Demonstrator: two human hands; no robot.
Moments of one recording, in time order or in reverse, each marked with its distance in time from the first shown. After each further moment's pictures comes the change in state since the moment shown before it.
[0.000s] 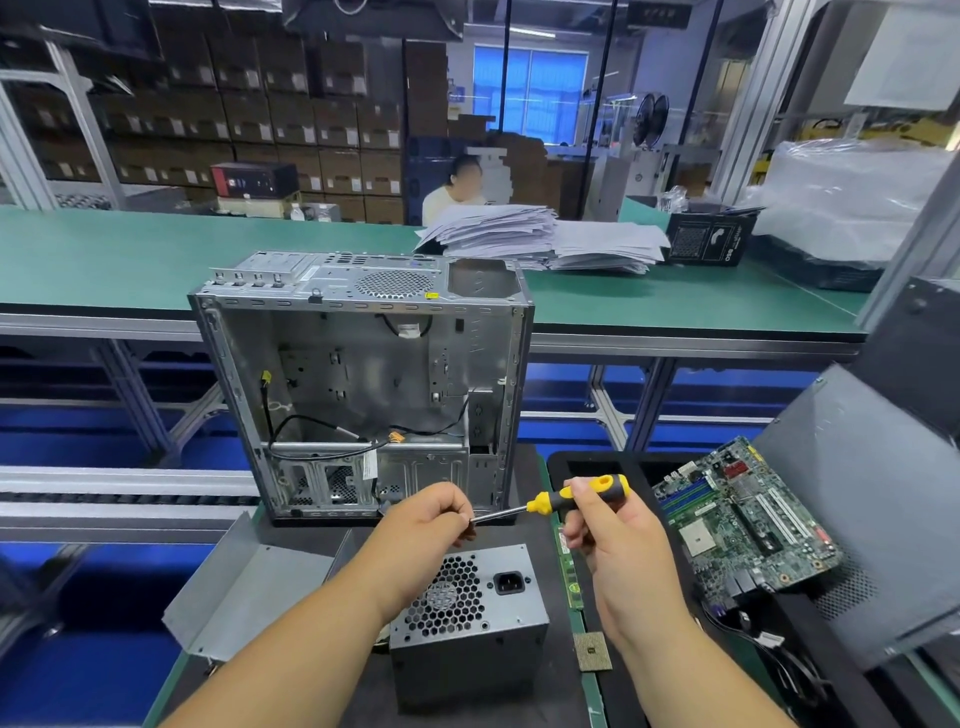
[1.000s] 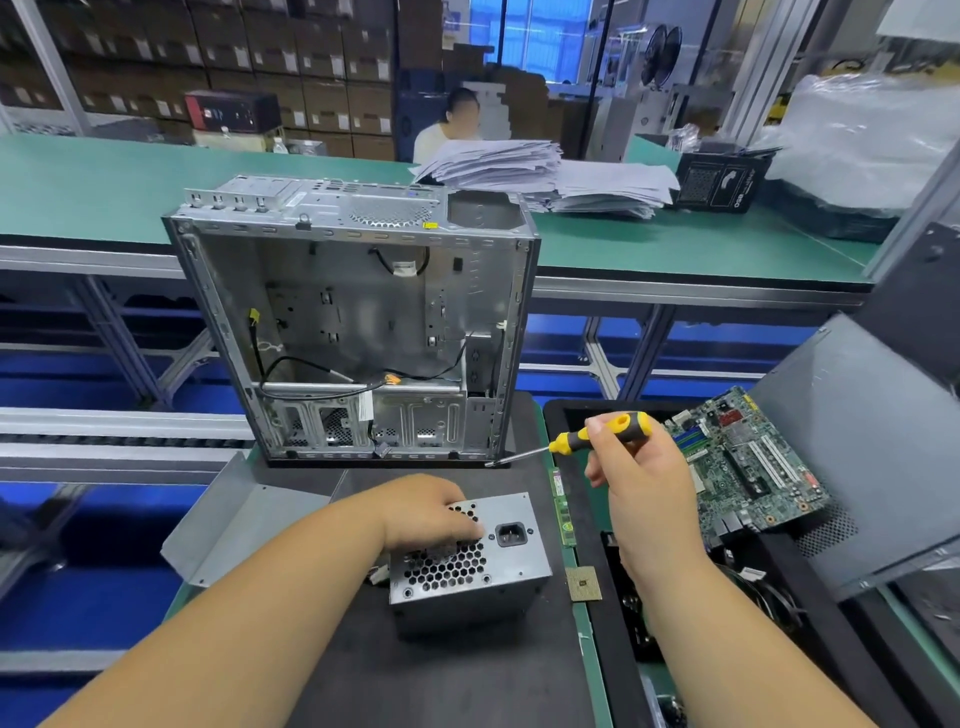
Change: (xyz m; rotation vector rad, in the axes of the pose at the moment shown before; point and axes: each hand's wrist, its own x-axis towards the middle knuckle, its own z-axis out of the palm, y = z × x) left_hand 0.018 -0.023 -0.003 0.617 -0.471 -0.206; right_hand -0.004 -0.010 -0.012 -0.227 0.057 -0.171
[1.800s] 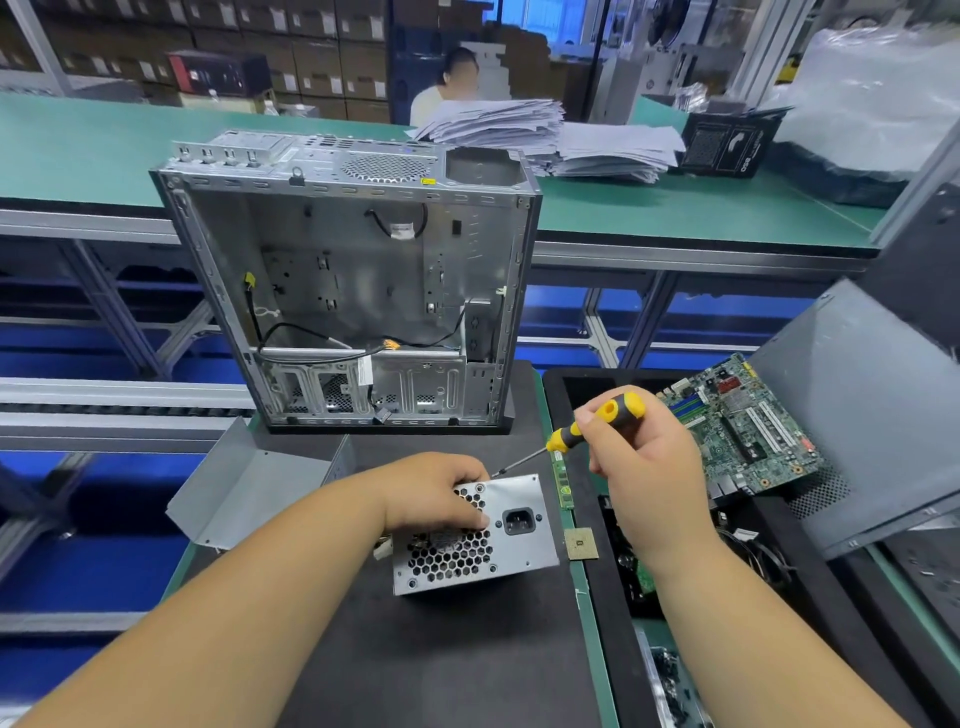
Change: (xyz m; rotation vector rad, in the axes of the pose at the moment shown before) left_hand -0.015 0.004 0.016 -0.104 -0.033 0.153; right_hand -0.025 -0.012 -0.007 -0.061 -0.155 -0.124
